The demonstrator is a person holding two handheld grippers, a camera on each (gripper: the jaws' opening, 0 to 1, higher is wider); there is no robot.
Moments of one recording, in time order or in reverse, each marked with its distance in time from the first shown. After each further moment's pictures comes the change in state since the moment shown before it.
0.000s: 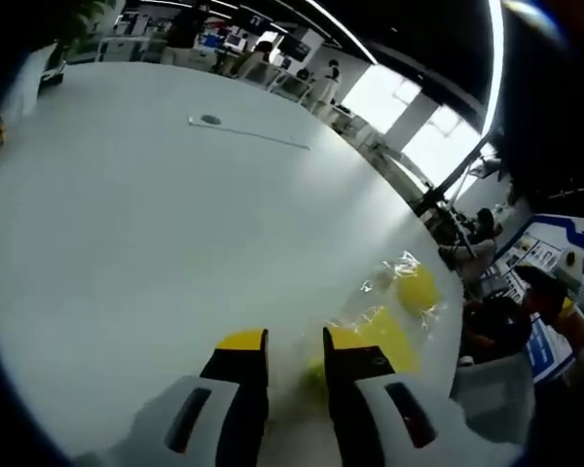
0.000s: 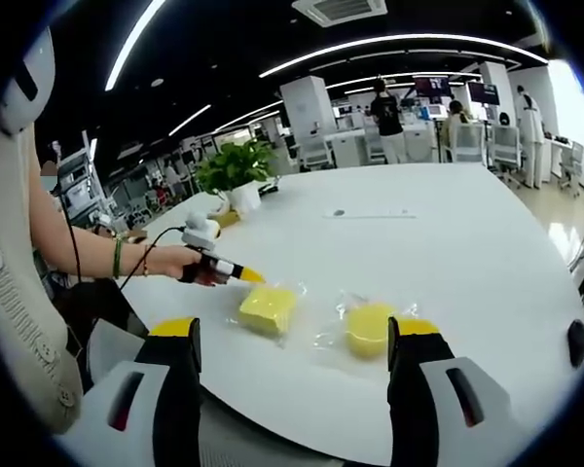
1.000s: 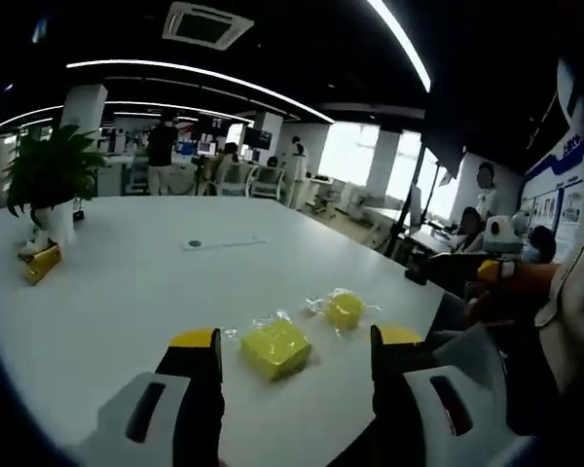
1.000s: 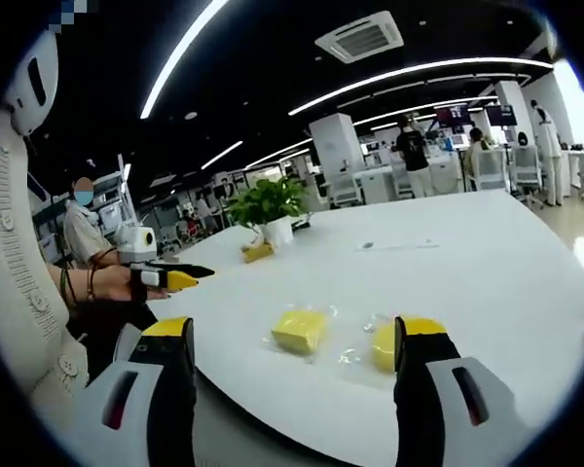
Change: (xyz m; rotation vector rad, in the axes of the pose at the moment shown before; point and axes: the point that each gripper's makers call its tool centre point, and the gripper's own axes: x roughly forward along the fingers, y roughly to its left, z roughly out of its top) left arm -0.176 -0.128 -0.030 0.301 -0.381 0.029; right arm -0.036 0.026 -0.003 0.015 -0.193 0.159
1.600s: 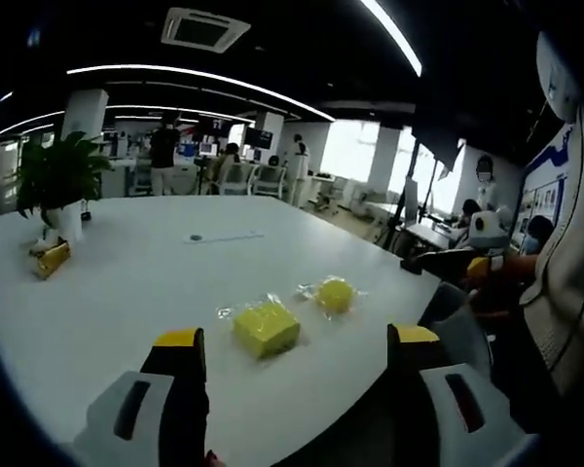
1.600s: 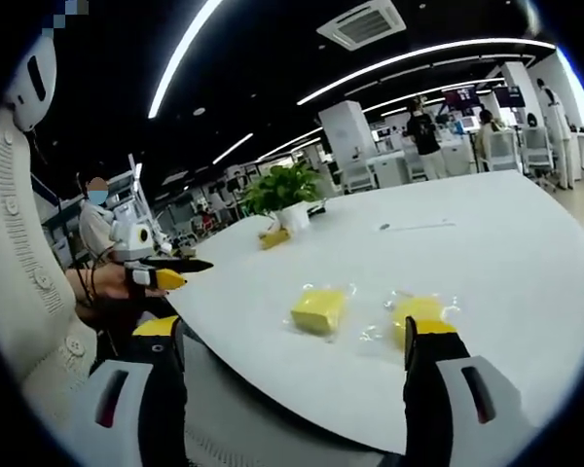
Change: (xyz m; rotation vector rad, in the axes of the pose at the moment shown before) left arm -0.019 -0.022 -0.012 0.059 0.042 0.014; right arm 0.002 0.012 -0.025 0.012 0.065 0.061
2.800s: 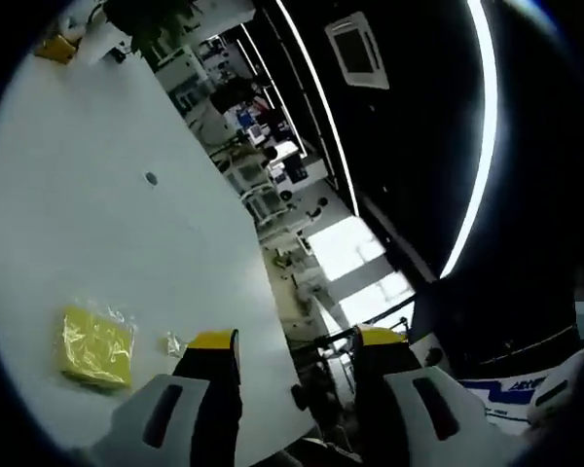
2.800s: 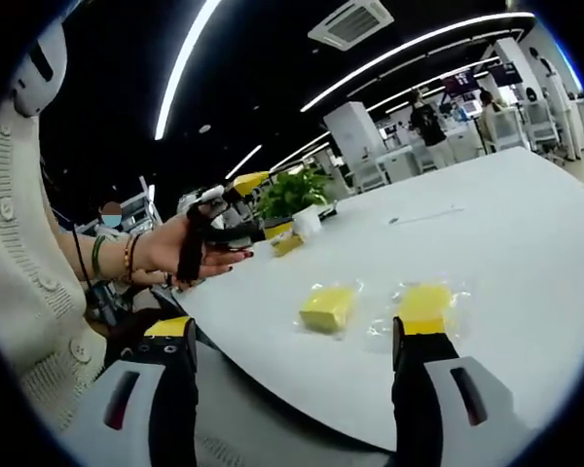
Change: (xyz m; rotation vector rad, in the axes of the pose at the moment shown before) left arm 0.164 -0.031 0.091 -0.916 -0.198 -0.170; right arm -0.004 -0.020 -0.011 0.107 -0.053 0.089
